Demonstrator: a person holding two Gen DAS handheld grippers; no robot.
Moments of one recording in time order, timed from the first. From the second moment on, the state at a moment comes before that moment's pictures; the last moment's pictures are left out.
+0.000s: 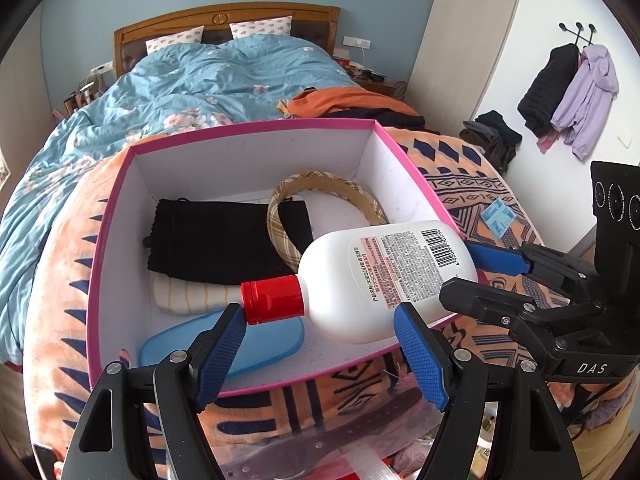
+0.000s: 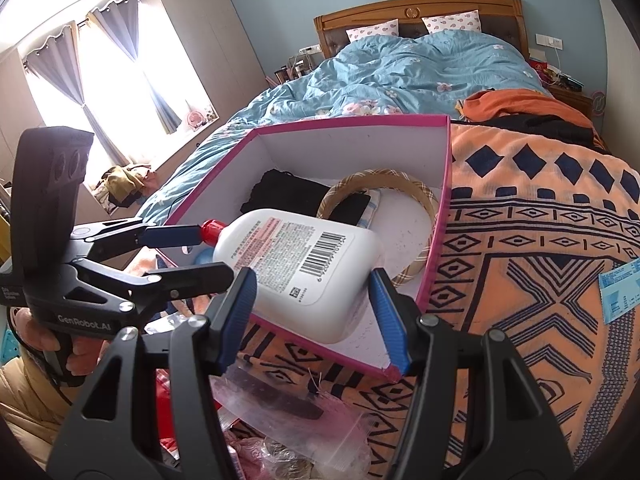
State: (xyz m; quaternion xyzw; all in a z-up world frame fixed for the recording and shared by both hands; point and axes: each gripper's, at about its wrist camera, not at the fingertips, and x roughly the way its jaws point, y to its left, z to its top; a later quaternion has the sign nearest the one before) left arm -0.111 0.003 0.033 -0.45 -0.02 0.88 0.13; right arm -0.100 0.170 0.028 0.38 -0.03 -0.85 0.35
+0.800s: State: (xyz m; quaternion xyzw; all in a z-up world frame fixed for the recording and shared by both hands) left arm -0.125 0.001 0.018 -0.47 -0.03 0.87 0.13; right arm -0.103 0.159 0.018 0.40 0.00 -0.85 0.34
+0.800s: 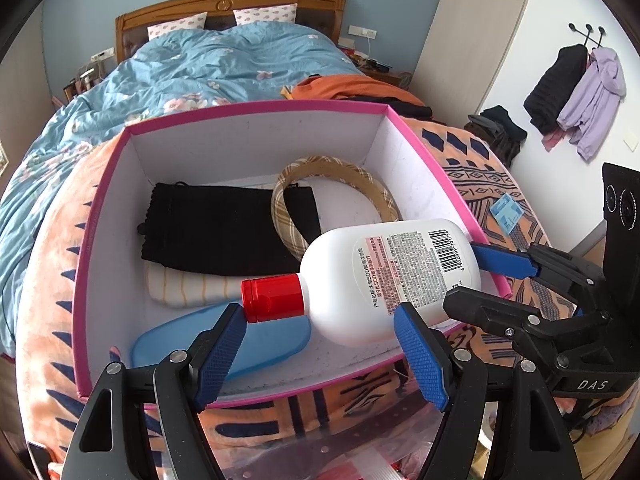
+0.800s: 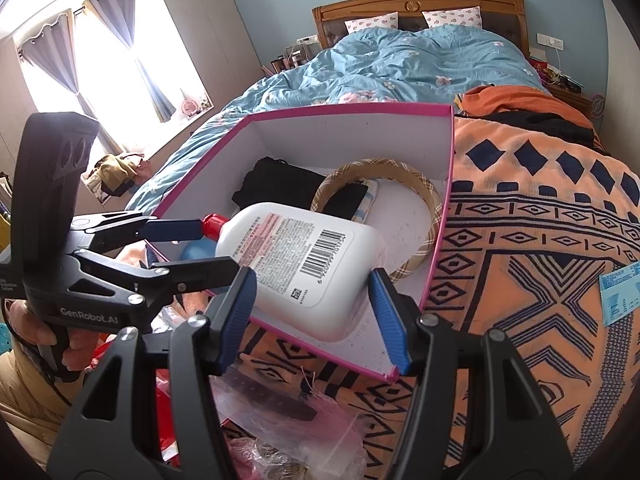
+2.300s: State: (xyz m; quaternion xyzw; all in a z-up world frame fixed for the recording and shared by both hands) left arm -0.133 -0.004 0.002 -0.50 -0.04 0.86 0.14; right arm -0.107 0.161 0.020 0.41 0.01 -0.85 0.33
